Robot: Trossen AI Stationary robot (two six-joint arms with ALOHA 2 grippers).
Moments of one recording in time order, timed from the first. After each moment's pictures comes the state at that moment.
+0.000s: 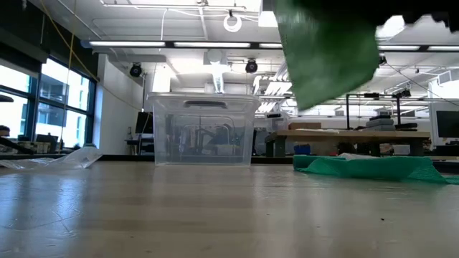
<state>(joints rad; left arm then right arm) -0.74 1.62 1.40 0.13 -1.40 0.66 0.50 1.48 0.61 0.73 0.22 0.30</state>
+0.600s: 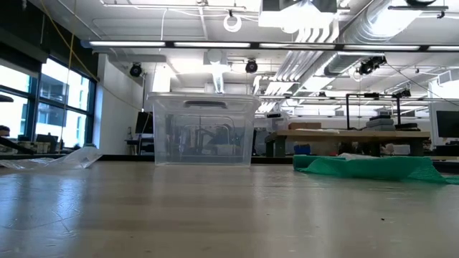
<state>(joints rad) -0.71 1.73 1.41 -0.13 -1.10 0.25 0.53 1.12 1.36 0.29 0.26 -0.24</state>
